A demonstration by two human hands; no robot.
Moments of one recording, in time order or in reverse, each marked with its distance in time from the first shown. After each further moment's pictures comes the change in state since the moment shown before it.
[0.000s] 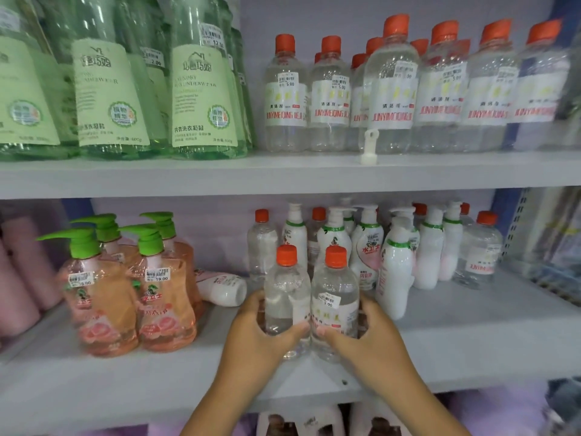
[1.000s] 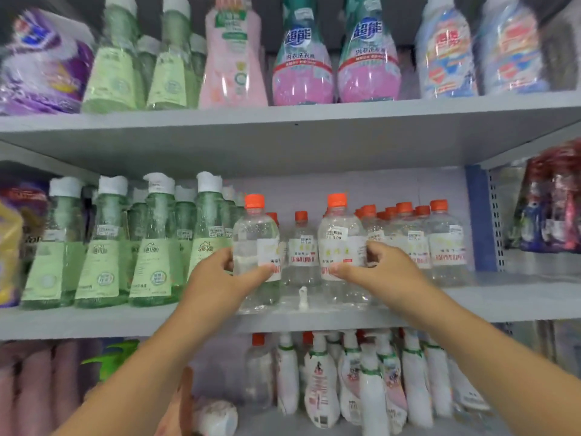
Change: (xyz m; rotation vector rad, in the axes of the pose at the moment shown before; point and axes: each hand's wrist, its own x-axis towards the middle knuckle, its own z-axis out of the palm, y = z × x) left_hand 0.019 0.277 -0.066 0.221 0.280 0.279; right_hand 0.048 -0.228 -0.175 -0.114 0.017 -0.392
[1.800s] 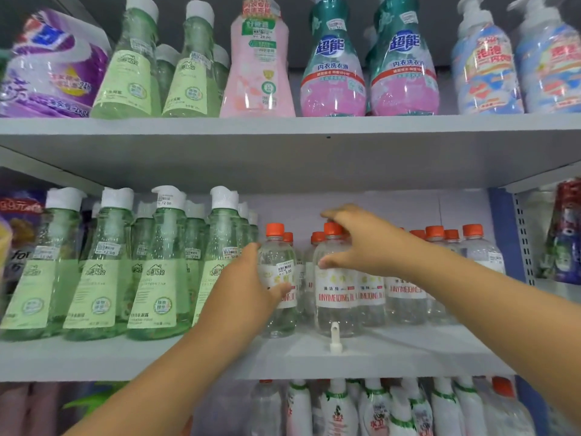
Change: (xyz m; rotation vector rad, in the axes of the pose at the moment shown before) left_hand 0.047 -0.003 0.007 0.324 0.029 0.167; right_hand 0.096 -0.063 0.020 -0.731 -0.111 -0.374
